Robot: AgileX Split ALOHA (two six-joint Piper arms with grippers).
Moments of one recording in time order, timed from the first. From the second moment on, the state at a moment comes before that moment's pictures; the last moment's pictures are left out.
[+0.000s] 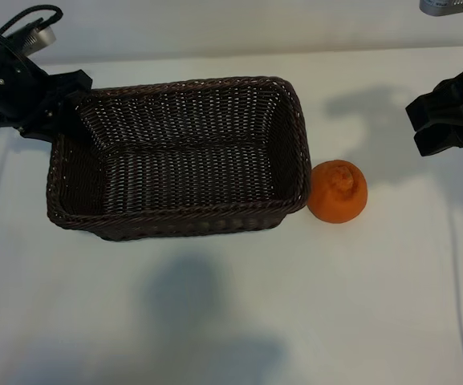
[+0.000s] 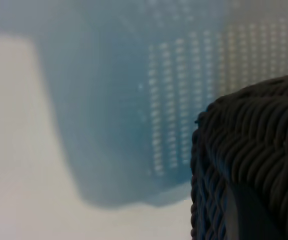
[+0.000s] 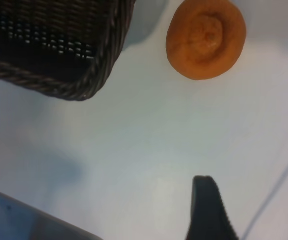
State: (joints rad) left arm 0.06 1.96 -1.47 -0.49 1.10 0.23; right arm 0.19 1.35 -1.29 0.21 1.22 -0.01
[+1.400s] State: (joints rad) left arm 0.03 2.07 -1.47 -0.50 1.00 0.36; right arm 0.19 1.35 -1.29 0.21 1.22 -0.01
